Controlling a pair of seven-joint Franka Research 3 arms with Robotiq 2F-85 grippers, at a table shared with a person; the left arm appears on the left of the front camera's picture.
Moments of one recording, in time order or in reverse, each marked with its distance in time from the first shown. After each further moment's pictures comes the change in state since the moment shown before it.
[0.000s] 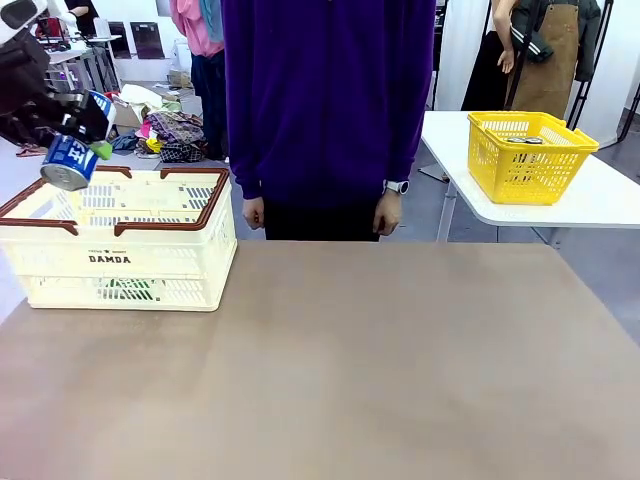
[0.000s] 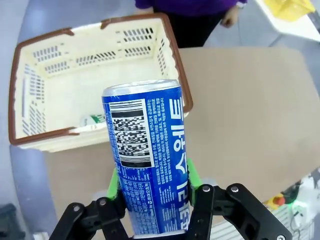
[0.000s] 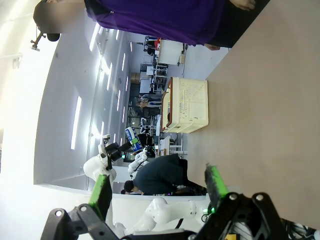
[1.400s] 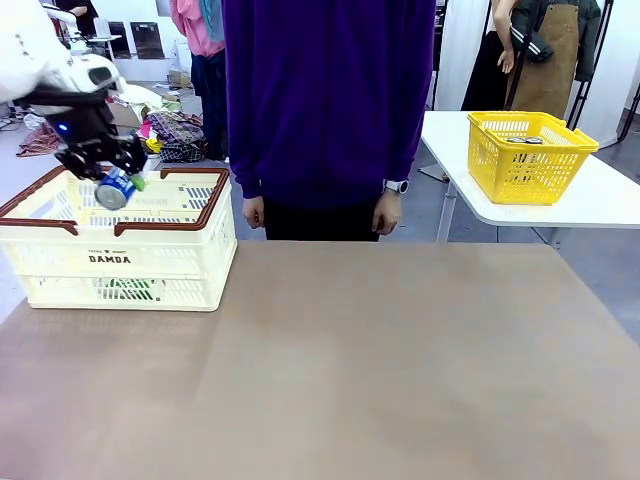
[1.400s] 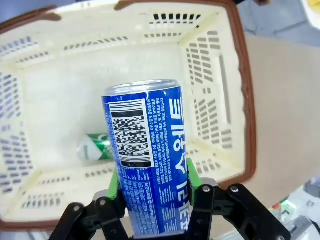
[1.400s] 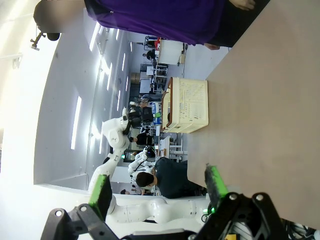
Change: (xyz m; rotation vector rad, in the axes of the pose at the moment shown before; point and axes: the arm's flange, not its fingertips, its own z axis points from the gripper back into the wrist) left arm 0.108 0.078 -0.196 -0.063 0.330 0.091; right arm 0.000 0.000 0.000 0.000 0.000 0.000
